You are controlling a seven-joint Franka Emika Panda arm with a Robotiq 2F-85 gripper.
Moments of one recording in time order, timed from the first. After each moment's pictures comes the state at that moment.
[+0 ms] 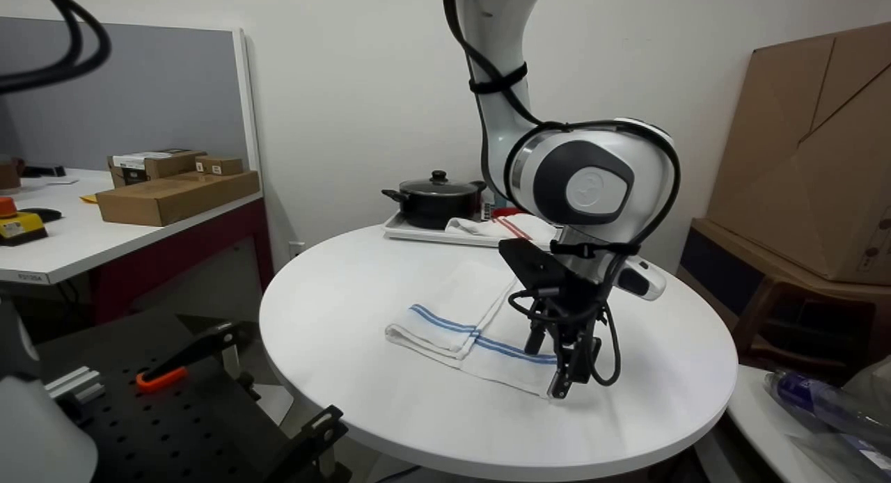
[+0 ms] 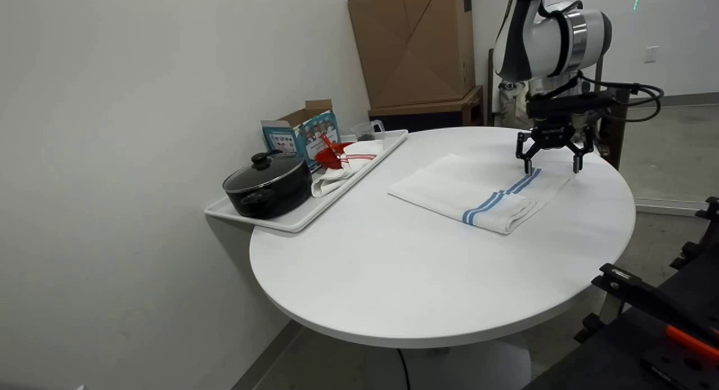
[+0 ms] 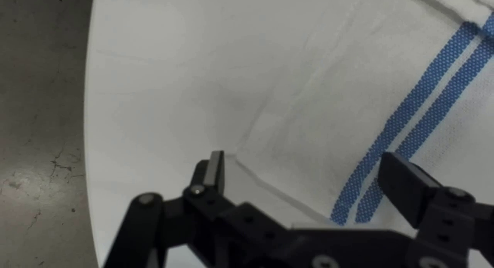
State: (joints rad) arm -0.24 0.71 -0.15 -2.01 0.25 2.50 0.17
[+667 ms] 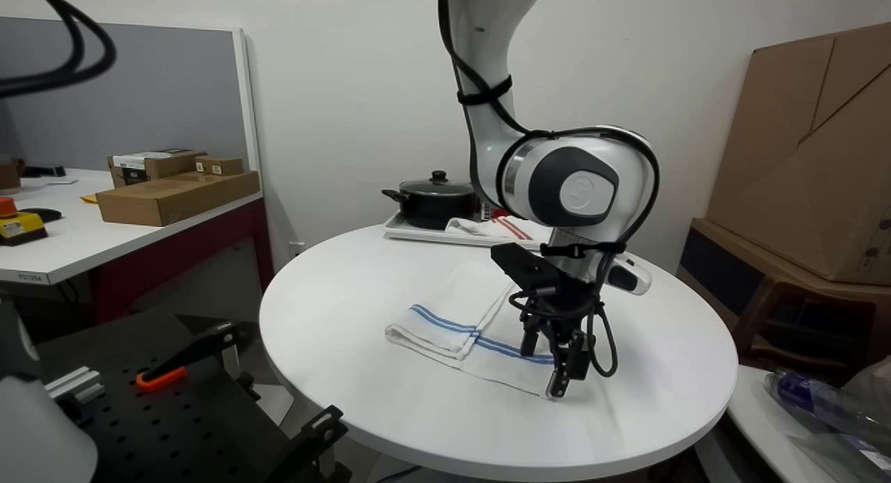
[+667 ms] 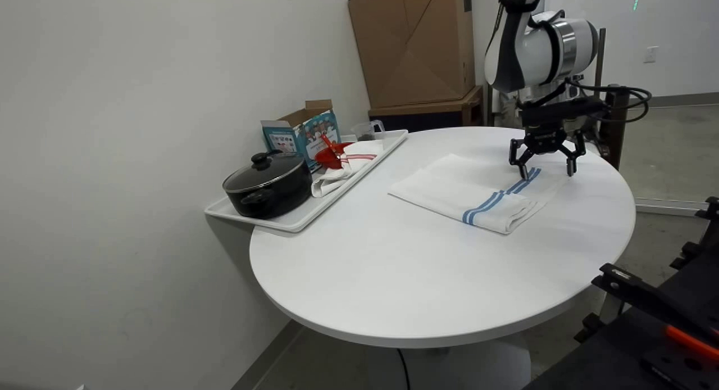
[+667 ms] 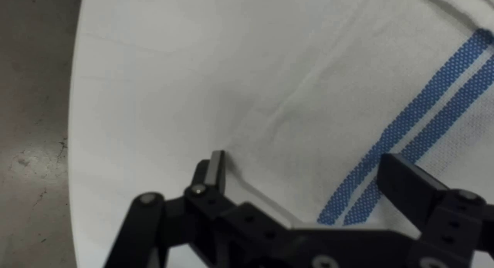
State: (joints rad) arm -0.19 0.75 -0.18 -1.98 0.18 2.51 0.20
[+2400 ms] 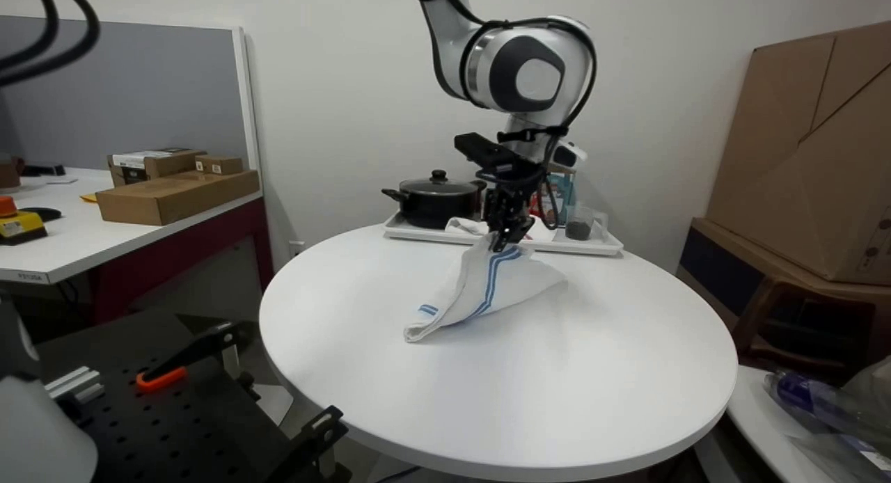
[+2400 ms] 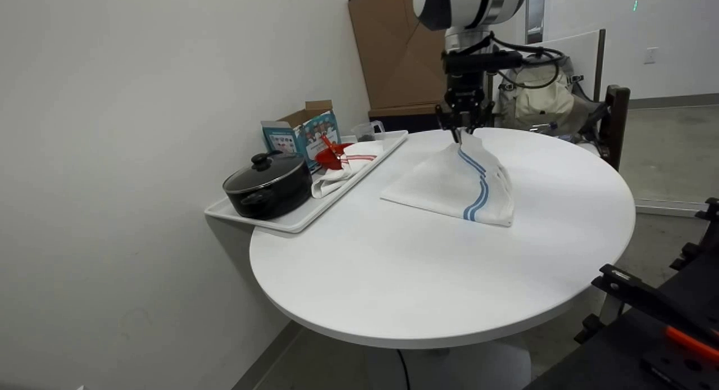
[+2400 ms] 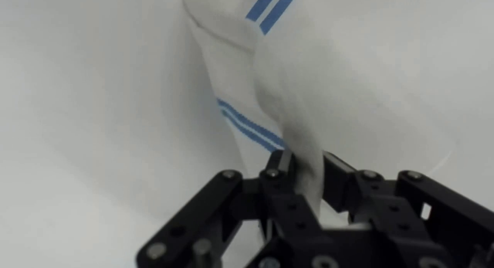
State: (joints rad) arm -0.11 0.52 -0.01 -1.95 0.25 2.38 0.19
